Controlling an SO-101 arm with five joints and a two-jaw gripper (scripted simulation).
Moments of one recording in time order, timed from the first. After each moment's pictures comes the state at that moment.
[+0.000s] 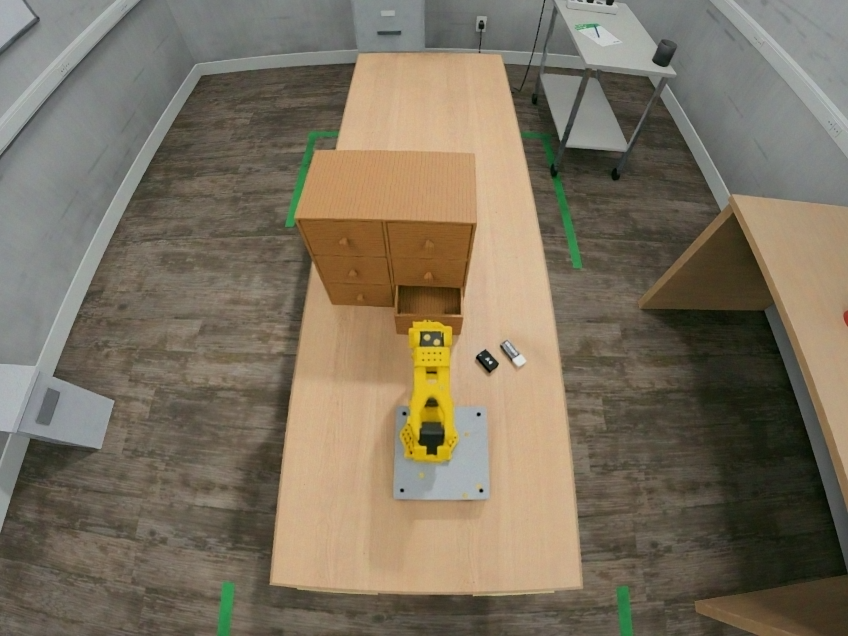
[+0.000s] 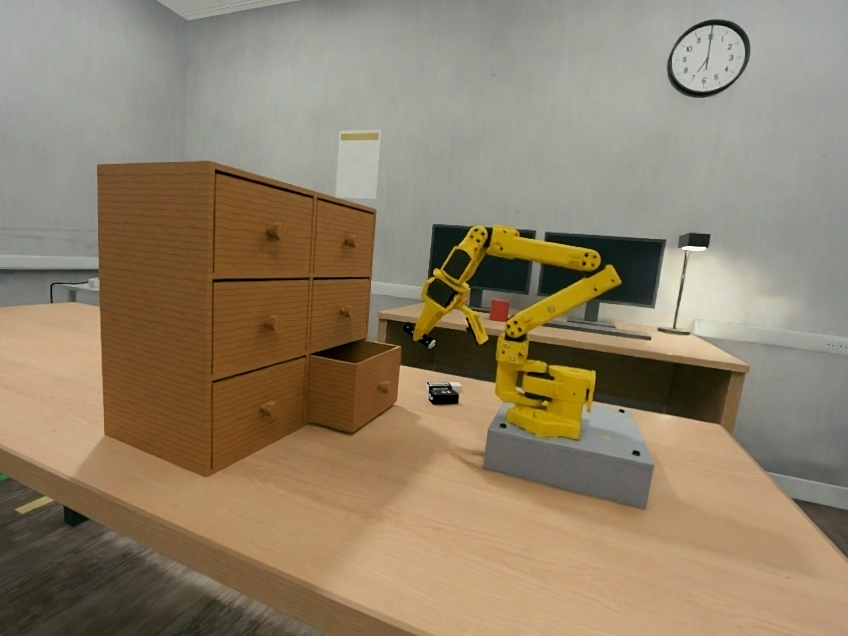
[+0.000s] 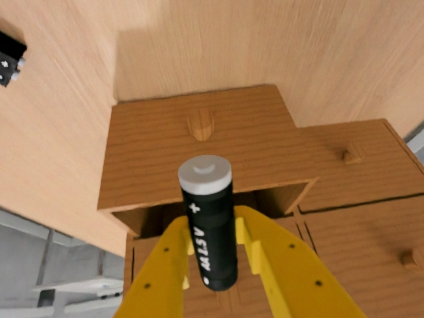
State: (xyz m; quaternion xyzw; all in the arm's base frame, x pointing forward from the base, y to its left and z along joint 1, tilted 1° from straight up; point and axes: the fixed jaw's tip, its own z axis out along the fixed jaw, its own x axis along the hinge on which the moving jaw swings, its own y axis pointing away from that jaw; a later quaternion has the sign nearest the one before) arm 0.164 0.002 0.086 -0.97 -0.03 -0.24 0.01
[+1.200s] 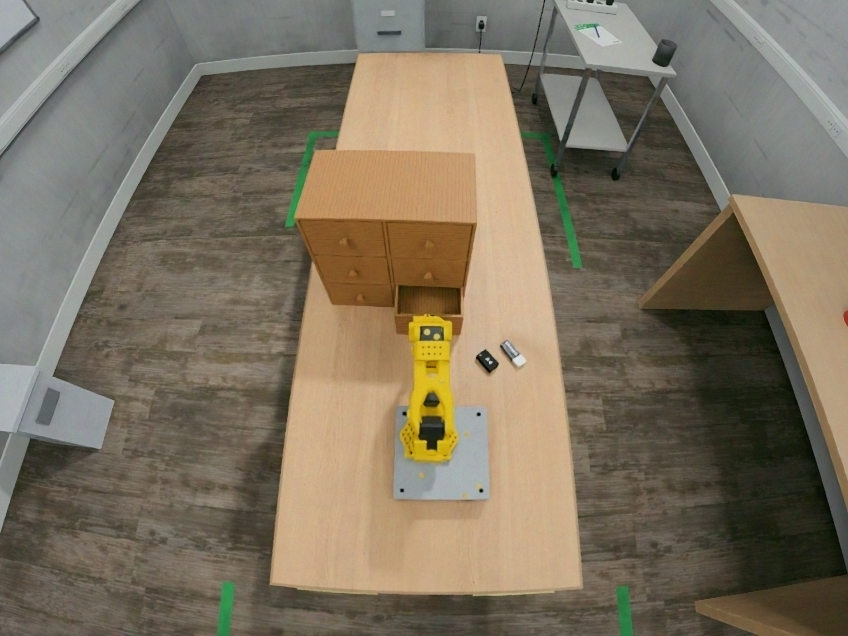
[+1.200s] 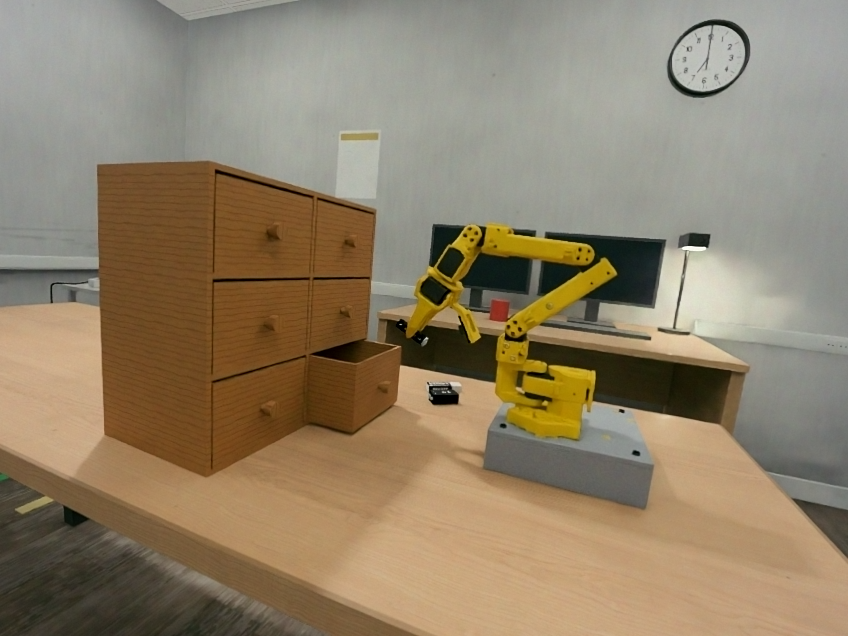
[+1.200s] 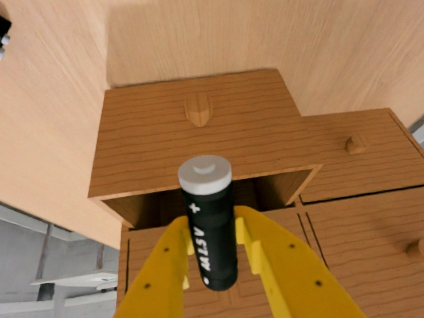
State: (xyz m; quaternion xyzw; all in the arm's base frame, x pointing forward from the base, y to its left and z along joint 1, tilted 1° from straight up) arm 0.175 0.003 0.088 -0.97 -0.03 -0.25 0.01
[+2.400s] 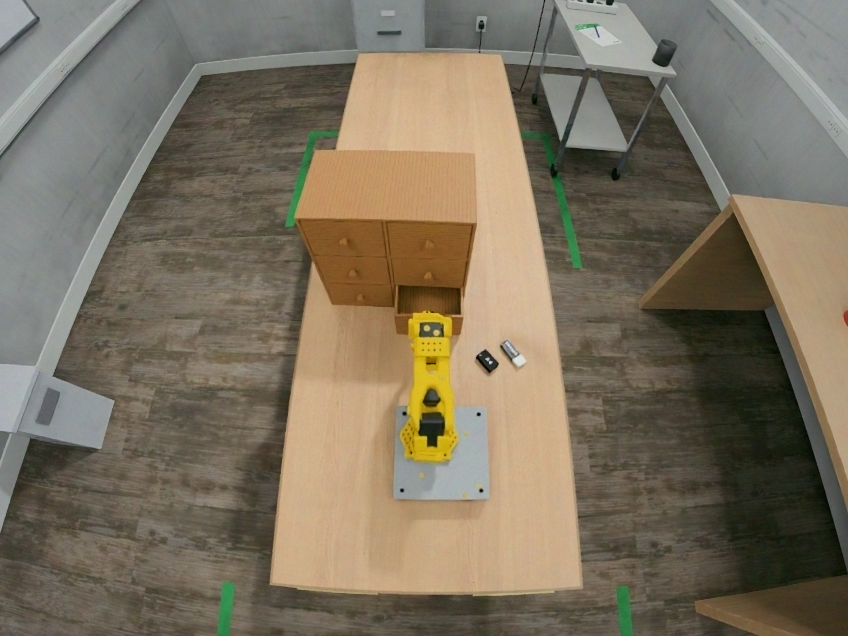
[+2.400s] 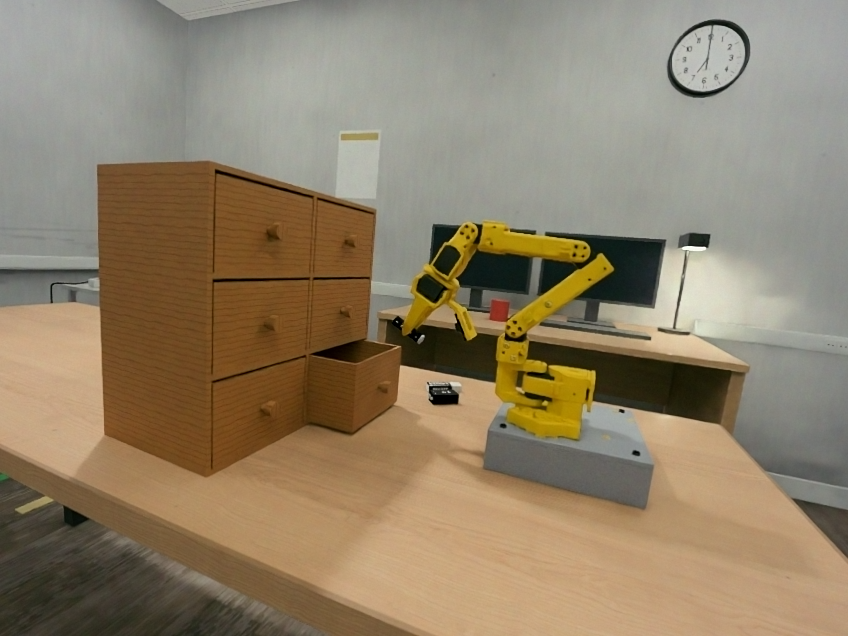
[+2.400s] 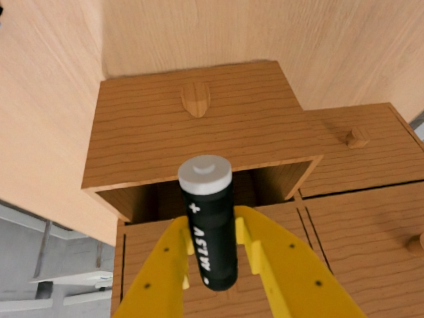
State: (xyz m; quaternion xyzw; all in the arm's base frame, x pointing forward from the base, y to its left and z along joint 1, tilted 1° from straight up) arm 0.181 0.004 0.091 -0.97 -0.03 -0.25 0.01
